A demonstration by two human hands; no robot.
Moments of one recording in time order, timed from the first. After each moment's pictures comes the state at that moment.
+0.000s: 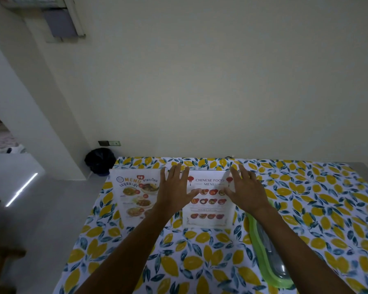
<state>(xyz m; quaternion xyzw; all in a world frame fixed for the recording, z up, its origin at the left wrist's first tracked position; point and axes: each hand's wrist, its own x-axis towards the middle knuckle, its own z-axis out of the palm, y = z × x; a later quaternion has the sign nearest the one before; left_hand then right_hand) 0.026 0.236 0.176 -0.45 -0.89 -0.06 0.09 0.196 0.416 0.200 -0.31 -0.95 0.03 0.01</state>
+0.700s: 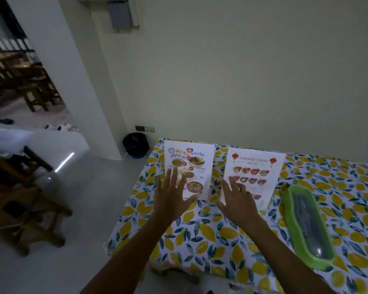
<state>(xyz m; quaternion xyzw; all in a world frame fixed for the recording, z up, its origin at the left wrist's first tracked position) 0.051 0.029 0.134 -0.37 -0.92 -0.07 0.13 0.186 0.220 0.149 -0.21 -0.98 0.05 -0.01</state>
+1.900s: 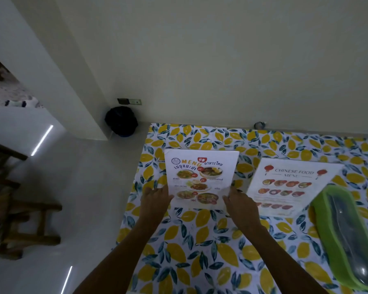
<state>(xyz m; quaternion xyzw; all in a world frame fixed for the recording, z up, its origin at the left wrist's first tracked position) -0.135 0.030 0.022 -0.40 -0.92 0.04 0.01 0.045 0.247 0.058 -0.33 -0.94 0.12 -0.05</state>
